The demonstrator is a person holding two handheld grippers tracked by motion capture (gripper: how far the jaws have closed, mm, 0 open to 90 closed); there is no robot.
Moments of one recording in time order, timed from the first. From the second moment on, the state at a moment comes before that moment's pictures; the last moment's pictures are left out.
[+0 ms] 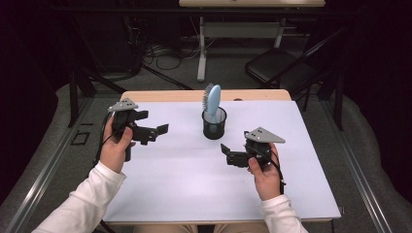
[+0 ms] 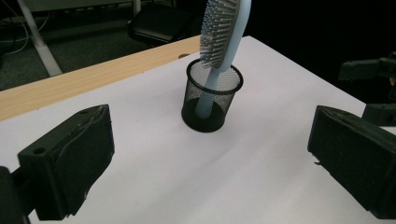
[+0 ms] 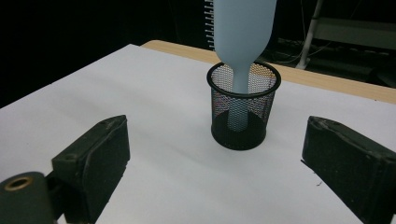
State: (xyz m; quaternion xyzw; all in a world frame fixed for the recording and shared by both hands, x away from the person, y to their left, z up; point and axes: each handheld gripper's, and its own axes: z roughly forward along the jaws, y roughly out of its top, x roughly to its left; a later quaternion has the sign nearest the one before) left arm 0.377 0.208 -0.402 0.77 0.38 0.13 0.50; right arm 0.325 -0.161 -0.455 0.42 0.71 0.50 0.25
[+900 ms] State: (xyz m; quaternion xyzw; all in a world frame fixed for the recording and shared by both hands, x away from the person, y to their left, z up) left arm 0.344 0.263 -0.457 0.74 0.42 0.13 0.52; right arm 0.311 -0.205 -0.465 0.46 0.70 0.48 0.27
